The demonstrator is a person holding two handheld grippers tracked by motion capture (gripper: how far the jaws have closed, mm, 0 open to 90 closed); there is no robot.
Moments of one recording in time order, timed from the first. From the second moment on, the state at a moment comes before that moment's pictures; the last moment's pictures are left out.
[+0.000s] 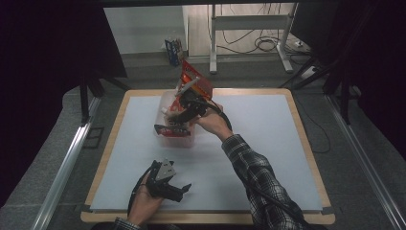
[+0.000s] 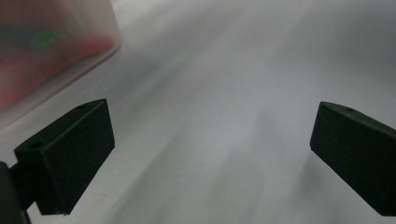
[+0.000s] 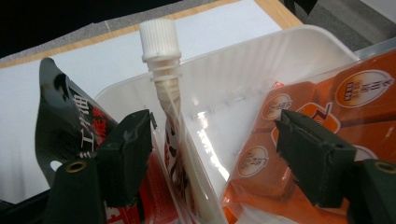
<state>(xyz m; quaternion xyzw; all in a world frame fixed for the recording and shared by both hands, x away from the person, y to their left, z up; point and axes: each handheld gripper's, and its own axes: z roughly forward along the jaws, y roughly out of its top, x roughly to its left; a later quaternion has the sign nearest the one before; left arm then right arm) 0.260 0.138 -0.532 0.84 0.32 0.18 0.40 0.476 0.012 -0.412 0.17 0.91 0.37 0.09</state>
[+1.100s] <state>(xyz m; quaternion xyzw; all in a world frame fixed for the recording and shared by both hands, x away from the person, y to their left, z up) 0.260 0.139 -0.530 0.84 0.32 0.17 0.40 0.460 -0.015 -0.388 0.18 0.89 0.41 0.08</state>
